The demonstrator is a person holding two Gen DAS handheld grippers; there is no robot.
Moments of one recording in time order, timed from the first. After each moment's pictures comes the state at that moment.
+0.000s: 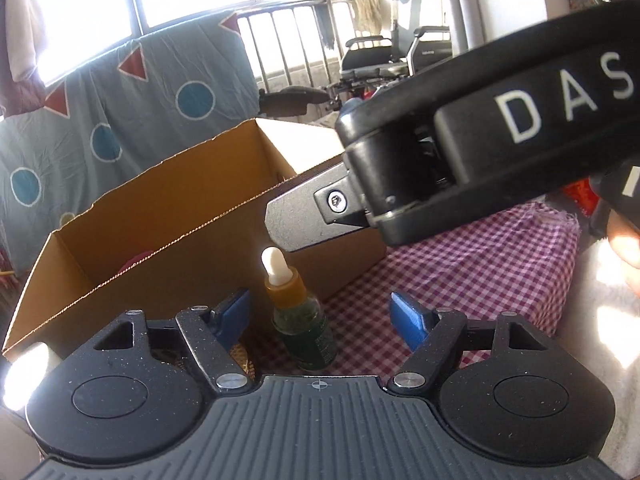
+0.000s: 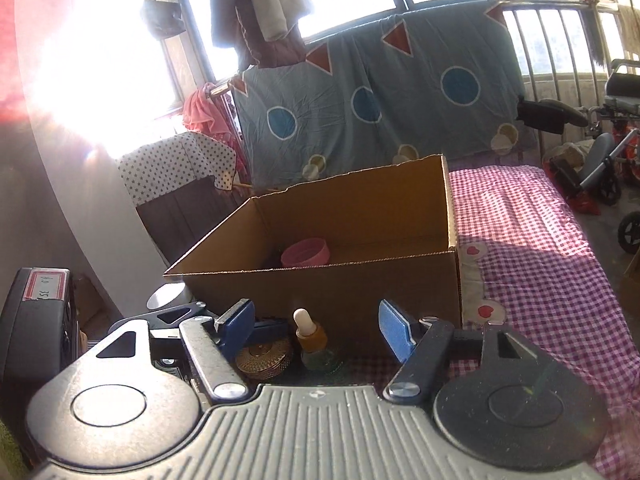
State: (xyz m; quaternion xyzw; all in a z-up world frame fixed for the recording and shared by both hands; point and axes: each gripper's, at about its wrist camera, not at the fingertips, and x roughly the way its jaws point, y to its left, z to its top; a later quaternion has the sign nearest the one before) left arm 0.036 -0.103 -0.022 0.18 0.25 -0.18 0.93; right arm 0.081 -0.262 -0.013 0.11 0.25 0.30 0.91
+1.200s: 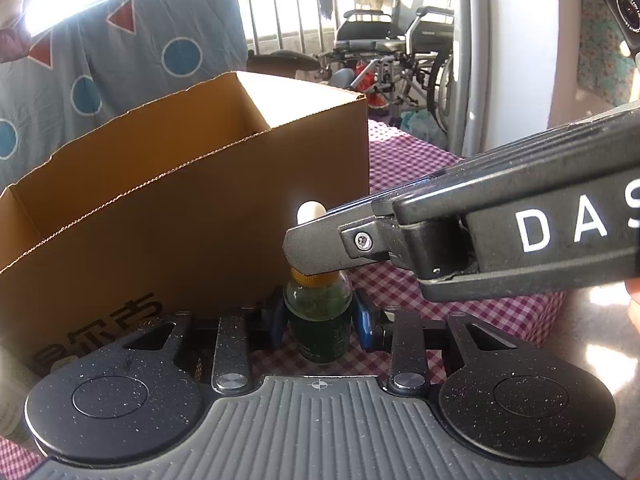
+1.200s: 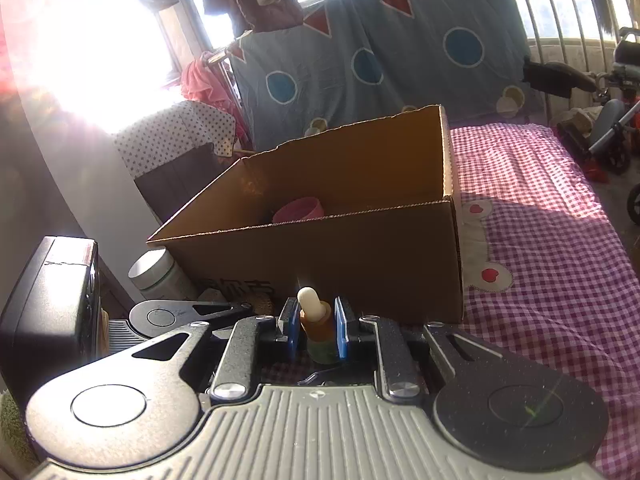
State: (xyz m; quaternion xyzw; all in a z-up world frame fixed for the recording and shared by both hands) left arm 0.064 -0.112 -0.043 0.13 0.31 -0.20 0.92; right arm 0.095 -0.264 -0.032 0.11 0.30 0.31 0.90
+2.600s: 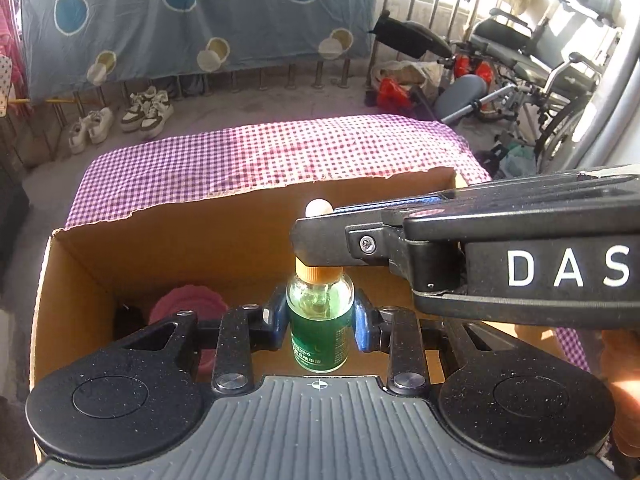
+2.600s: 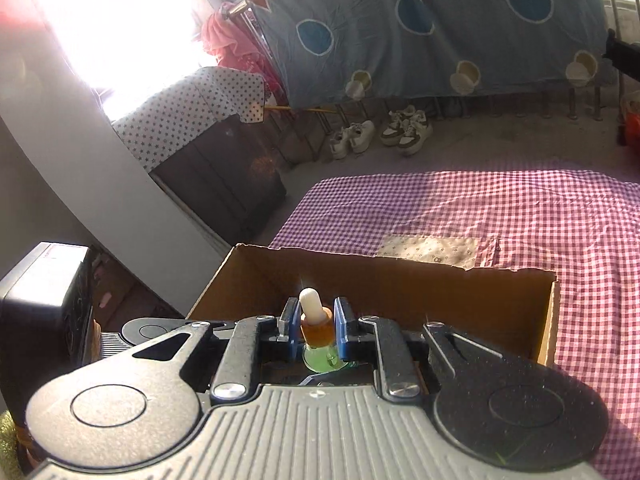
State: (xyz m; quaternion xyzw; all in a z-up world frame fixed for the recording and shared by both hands) left arm 0.253 -0.038 0.038 -0.01 0.44 -0.07 0.89; right arm 0.336 -0.178 0.047 0.09 0.40 0.39 0.83
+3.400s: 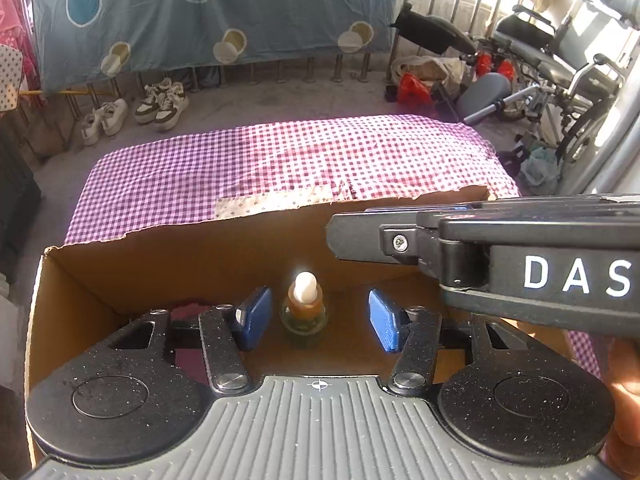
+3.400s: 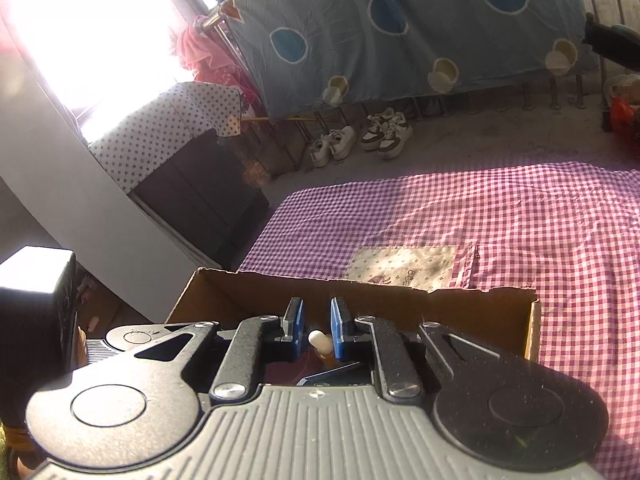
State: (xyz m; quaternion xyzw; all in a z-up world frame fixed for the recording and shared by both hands) left arm 0.265 -0.041 0.045 -0.01 0.45 -0.05 0.89; right arm 0.352 -0.195 0.038 0.13 0.40 0.36 0.83
